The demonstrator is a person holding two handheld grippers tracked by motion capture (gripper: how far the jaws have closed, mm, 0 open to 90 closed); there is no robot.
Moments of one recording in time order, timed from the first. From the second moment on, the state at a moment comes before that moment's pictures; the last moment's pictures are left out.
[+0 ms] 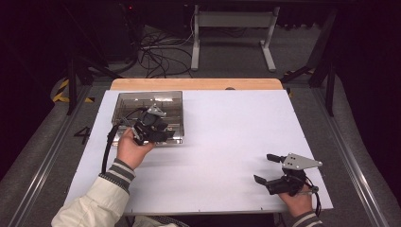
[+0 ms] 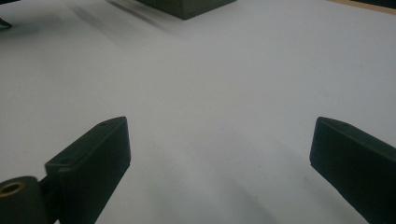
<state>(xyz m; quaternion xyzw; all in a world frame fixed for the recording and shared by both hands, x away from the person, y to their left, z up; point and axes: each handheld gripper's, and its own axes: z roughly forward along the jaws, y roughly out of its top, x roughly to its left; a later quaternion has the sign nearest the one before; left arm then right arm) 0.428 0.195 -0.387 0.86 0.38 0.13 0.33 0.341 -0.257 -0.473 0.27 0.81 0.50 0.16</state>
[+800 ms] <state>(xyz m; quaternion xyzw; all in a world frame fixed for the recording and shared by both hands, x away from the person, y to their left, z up) 0.428 0.193 -0.389 0.86 0.38 0.13 0.31 0.341 -0.257 -0.473 0.27 0.81 0.50 0.16</state>
